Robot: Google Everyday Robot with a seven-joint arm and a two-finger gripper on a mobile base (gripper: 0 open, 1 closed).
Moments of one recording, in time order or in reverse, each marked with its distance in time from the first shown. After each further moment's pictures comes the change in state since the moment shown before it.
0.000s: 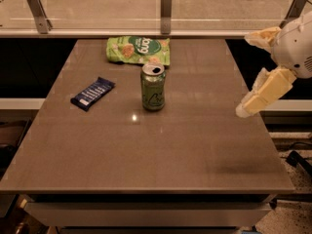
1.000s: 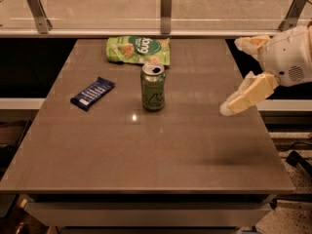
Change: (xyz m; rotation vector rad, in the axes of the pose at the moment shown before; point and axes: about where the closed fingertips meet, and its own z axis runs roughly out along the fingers) arm -0.007 -0.004 0.026 -0.004 -0.174 0.062
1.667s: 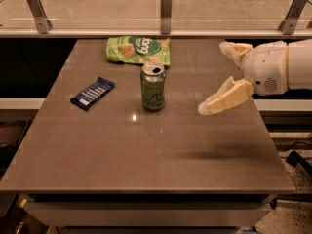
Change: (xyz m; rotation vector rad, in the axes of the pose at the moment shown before) arm -0.016 0.003 0.037 0.026 -0.181 0.035
